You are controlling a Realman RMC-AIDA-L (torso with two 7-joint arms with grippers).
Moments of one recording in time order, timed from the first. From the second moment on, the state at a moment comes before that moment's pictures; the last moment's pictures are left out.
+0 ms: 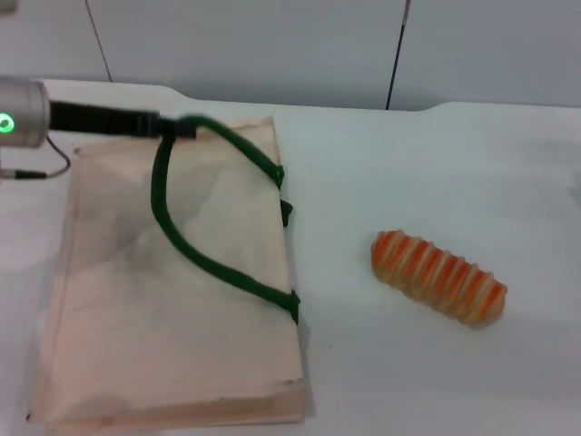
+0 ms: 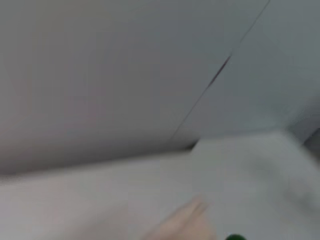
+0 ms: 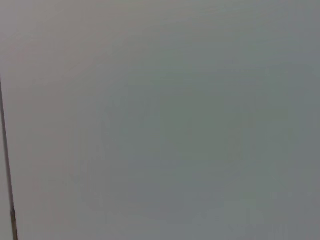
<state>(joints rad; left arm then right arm) -0.97 -1.91 2.86 -0.57 -0.19 1.51 -1.81 0.65 2.03 -0.85 0.02 2.64 1.03 -2.80</state>
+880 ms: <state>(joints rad) -0.94 -1.79 2.86 -0.58 -0.54 1.96 -1.65 0.64 2.03 -0.85 -0.01 2.64 1.03 -2.64</state>
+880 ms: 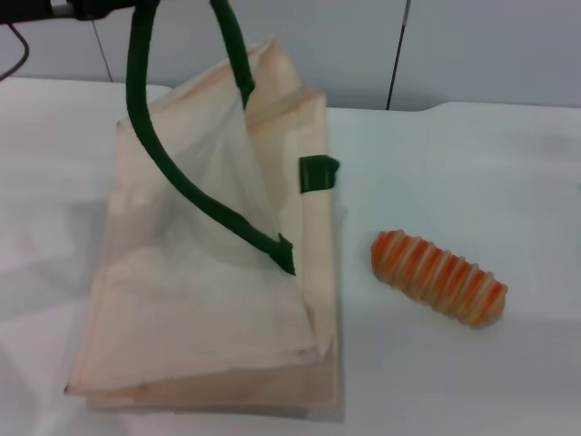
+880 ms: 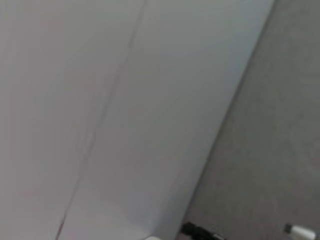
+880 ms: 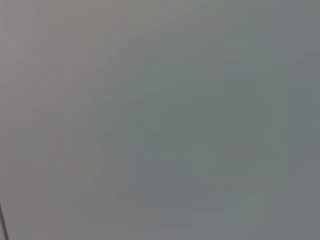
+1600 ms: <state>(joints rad) -0.92 -1.78 2.86 -0.59 -0.49 1.93 -1.68 0.58 1.94 -0.86 -0.49 1.59 1.23 -1.81</state>
